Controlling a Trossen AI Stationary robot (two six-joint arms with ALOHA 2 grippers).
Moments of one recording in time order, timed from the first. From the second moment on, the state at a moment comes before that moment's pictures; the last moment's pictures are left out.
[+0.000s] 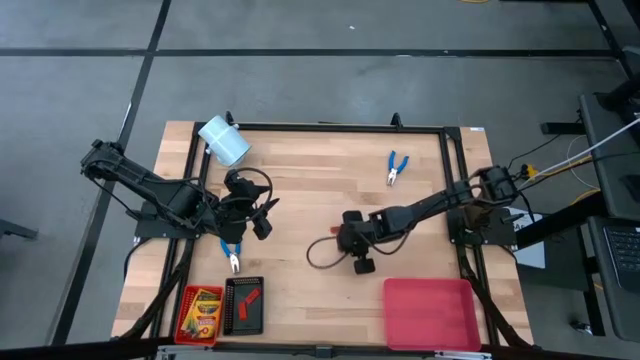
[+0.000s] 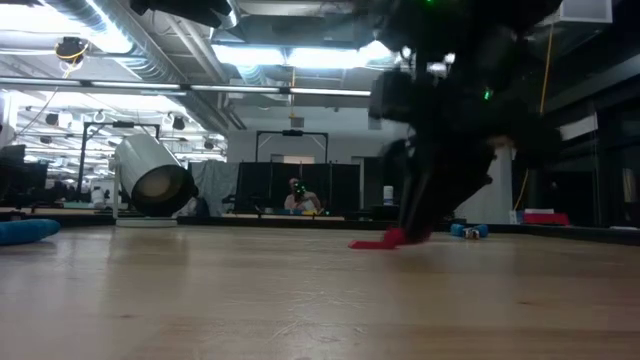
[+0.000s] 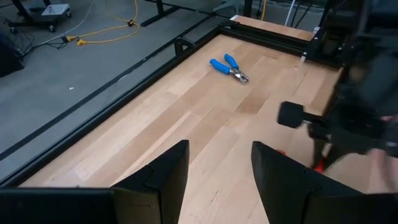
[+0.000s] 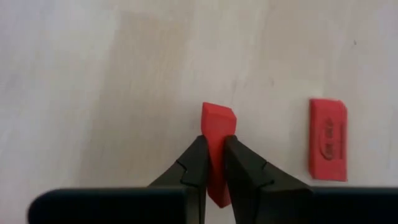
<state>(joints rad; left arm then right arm) -0.44 1.15 1.06 -0.72 -0.92 -0.70 0.23 1.81 0.99 -0.26 0.01 0.02</state>
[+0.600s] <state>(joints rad) -0.44 1.15 1.06 -0.75 -0.89 -0.71 0.25 1.80 1.28 -0.34 0.00 -0.23</state>
